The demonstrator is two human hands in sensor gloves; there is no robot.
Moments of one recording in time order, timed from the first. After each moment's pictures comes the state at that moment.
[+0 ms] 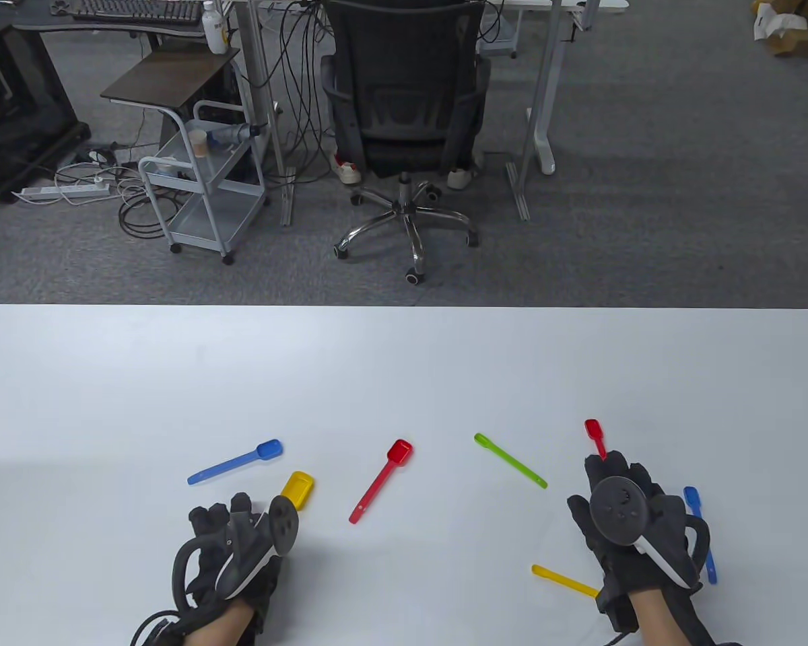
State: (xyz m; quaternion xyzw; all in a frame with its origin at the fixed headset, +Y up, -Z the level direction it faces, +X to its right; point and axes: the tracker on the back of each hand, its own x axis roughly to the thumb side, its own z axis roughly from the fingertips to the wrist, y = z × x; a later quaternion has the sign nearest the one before) left_hand -0.211 -0.743 -0.298 -0.05 0.10 -0.04 0.99; right_hand 0.246 -0.674 -0.300 -0.03 -0.04 1.00 0.08
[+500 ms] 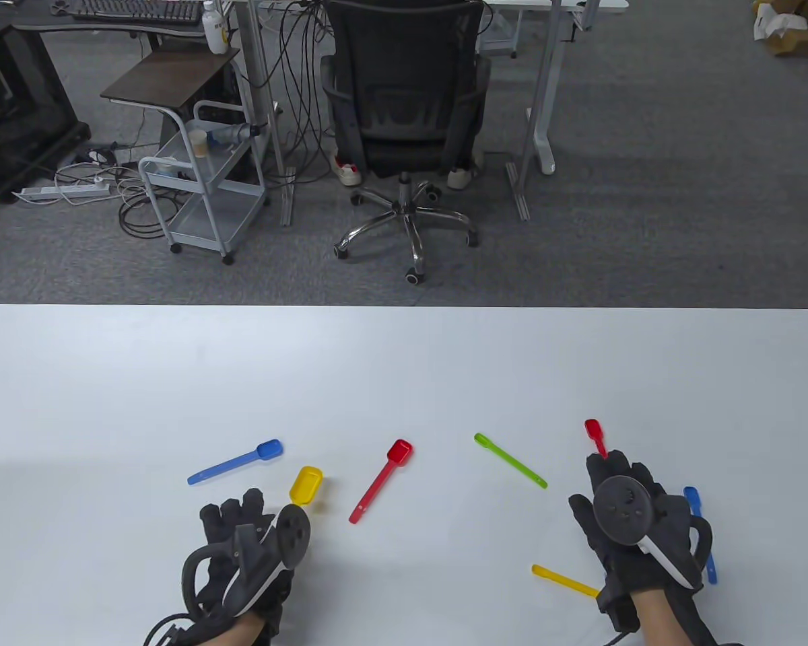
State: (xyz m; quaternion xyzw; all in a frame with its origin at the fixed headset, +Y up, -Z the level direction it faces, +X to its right) left_hand -0.190 -0.714 -0.279 0.02 0.08 -0.02 1.00; right_hand 0.248 -0.673 -0.300 -0.03 -0.04 0.99 0.09
